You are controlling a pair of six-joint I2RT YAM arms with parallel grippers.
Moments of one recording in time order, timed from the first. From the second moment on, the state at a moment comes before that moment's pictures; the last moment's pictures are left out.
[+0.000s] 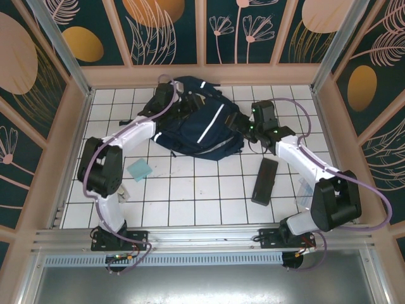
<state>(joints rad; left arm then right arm) -0.42 1.82 1.33 0.00 0.35 -0.90 0.42 1.44 1.05 -0.30 -0.16 0.79</state>
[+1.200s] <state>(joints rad) -0.28 1.78 0.80 0.18 0.07 -1.18 0.58 1.56 1.05 -0.21 -0.11 0.83</state>
